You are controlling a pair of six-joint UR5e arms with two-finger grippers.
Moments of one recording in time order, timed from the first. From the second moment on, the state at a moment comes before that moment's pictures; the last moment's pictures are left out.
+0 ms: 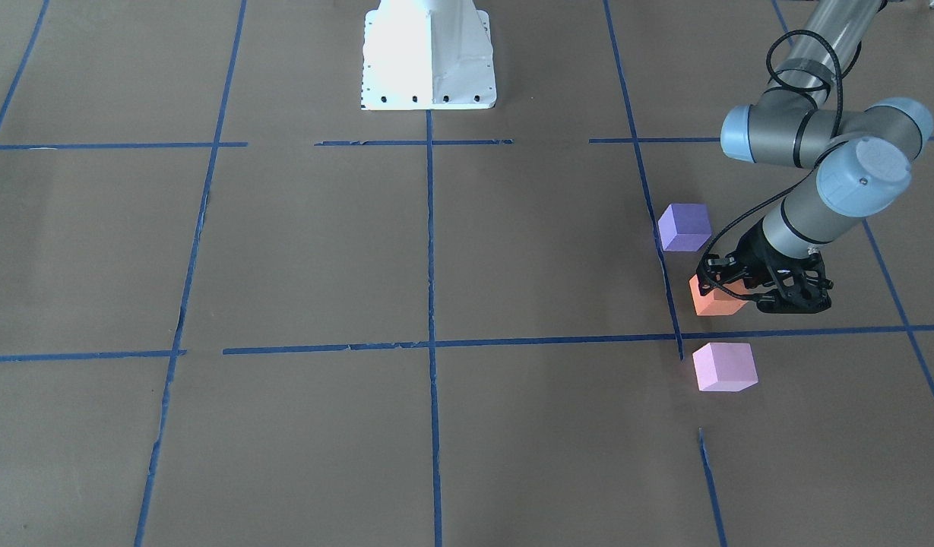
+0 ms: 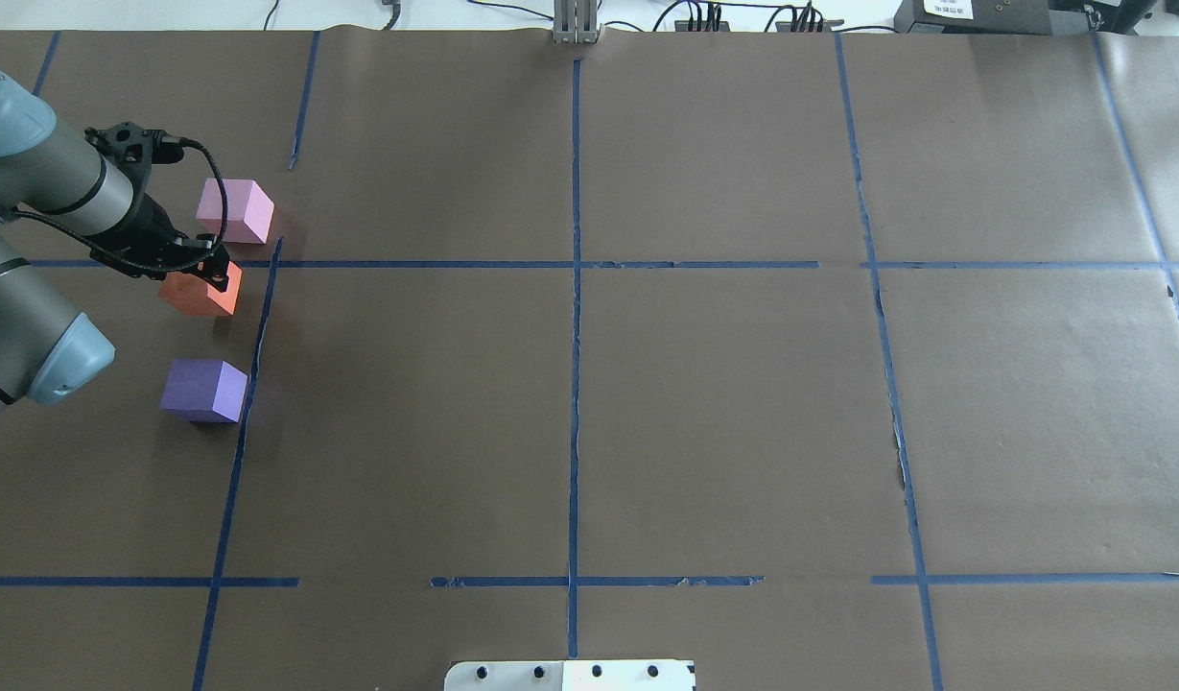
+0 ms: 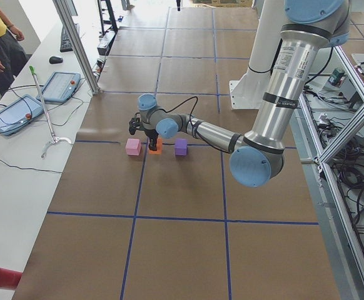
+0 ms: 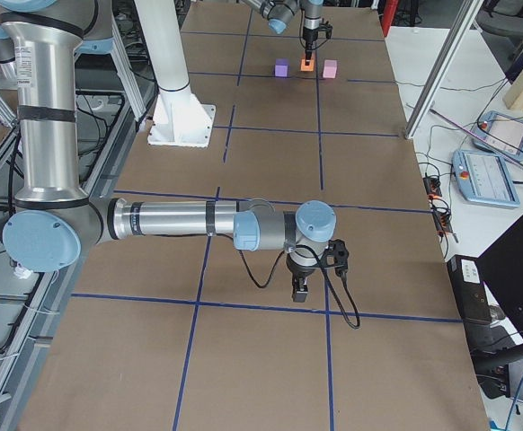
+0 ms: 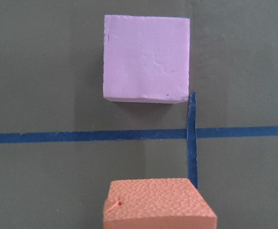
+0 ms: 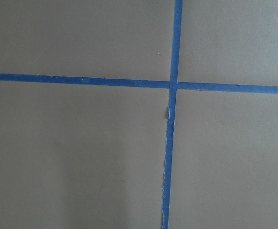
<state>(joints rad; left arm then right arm) -0.95 -1.87 -1.53 -1.92 -2.21 -0.80 1.48 -1.59 1.63 -1.58 2.36 0.05</state>
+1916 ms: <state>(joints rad) -0.94 -1.90 -1.44 -2.01 -2.21 -0.87 1.48 -1.59 1.63 -1.57 2.36 0.05</state>
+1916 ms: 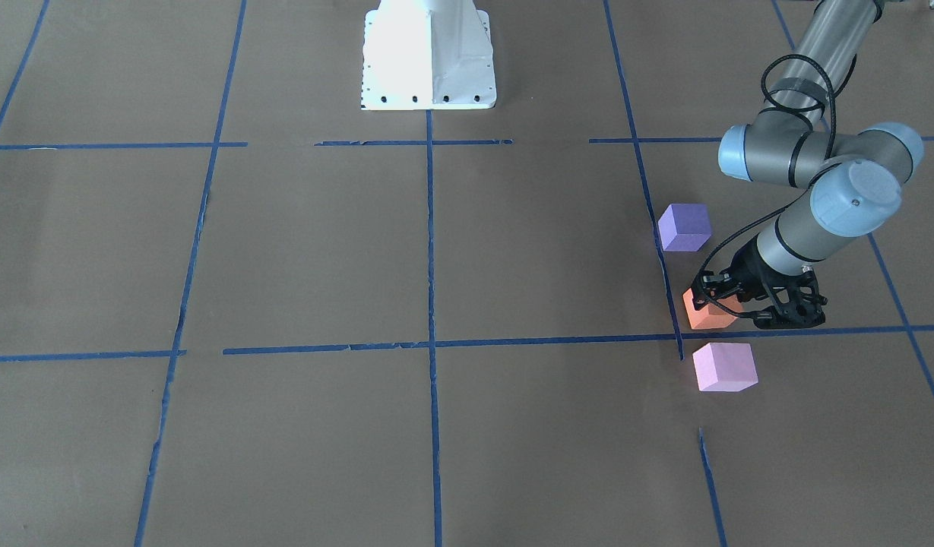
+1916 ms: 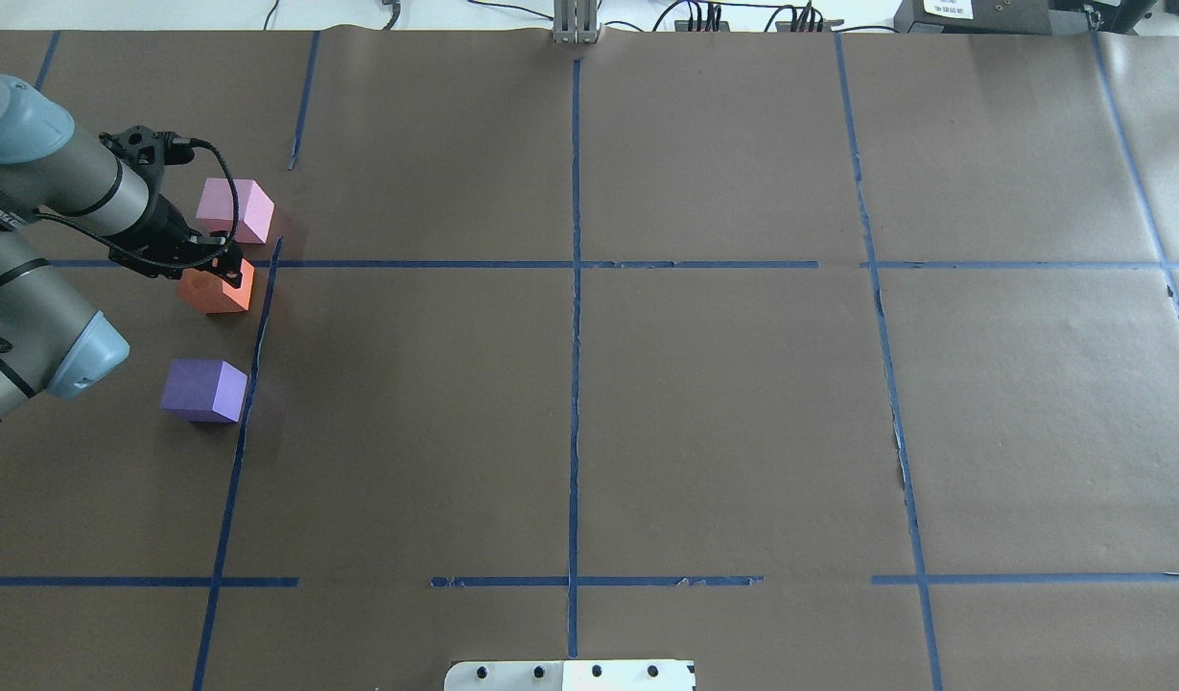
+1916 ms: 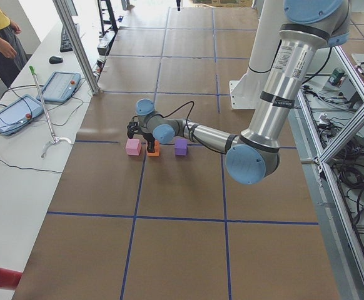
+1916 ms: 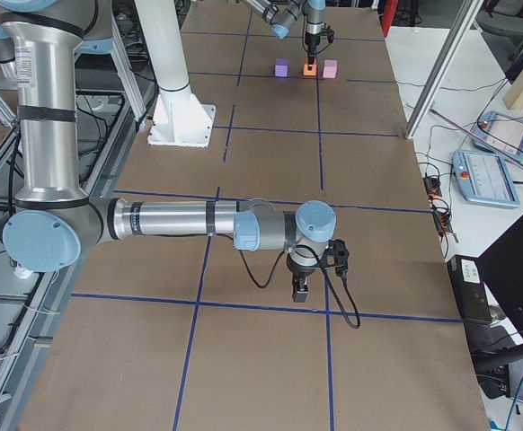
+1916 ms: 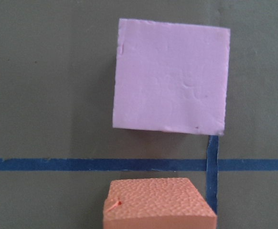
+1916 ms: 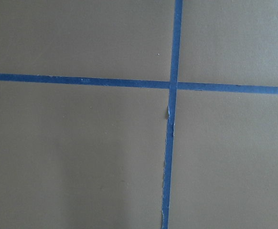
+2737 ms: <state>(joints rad) -0.93 -1.90 -1.43 -2.01 -2.21 -0.87 1.48 -1.59 1.63 -1.58 2.36 0.05</state>
